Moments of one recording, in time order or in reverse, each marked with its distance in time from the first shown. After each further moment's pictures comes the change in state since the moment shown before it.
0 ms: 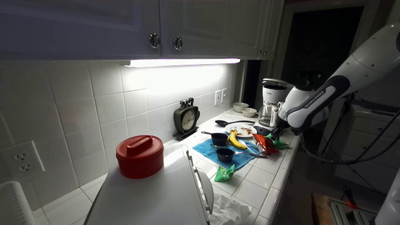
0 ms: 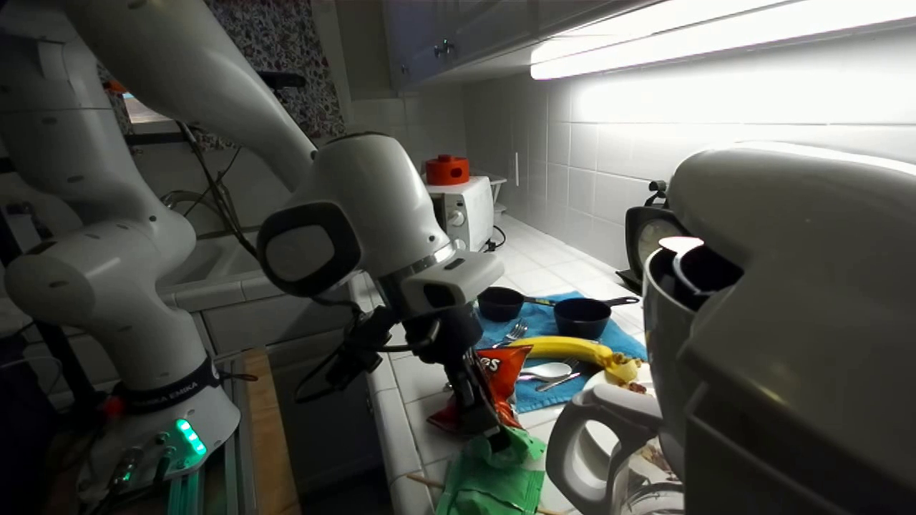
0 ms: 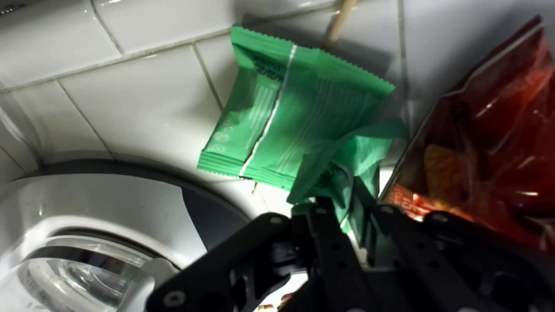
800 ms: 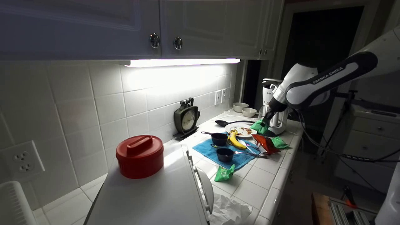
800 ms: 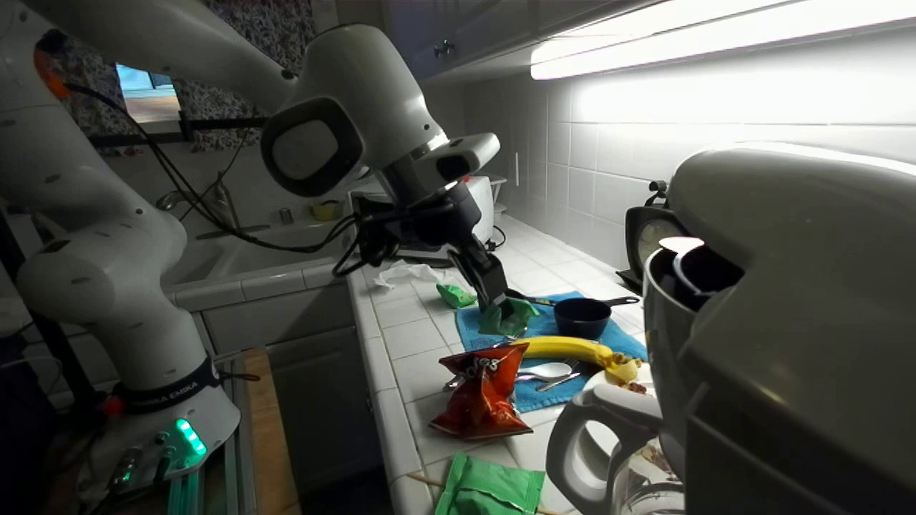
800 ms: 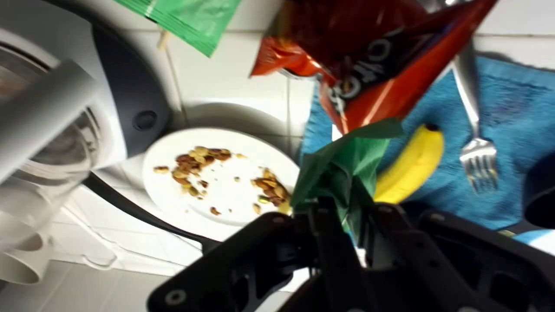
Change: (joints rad) arm 0.164 -0.266 0.028 0.016 0.153 -0.222 -0.236
